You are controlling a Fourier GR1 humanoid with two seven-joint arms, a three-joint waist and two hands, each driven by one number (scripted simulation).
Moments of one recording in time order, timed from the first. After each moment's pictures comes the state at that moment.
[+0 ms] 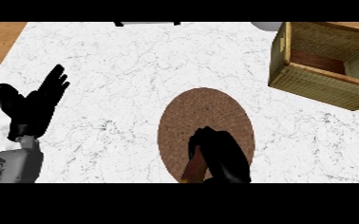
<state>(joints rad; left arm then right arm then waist) -0.17 0.30 0.15 -1.40 0.11 -0.03 0.21 -0.05 -0.01 0.59 -1.72 0.95 0.26 0.45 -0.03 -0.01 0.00</state>
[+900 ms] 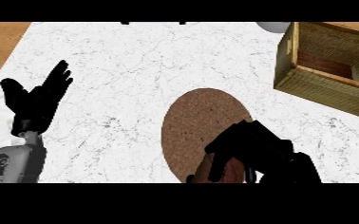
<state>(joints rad) -0.20 0.30 0.14 -1.41 0.09 -0.04 0.24 -0.35 0.00 0.66 -2.32 0.98 0.08 1.05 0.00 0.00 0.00</state>
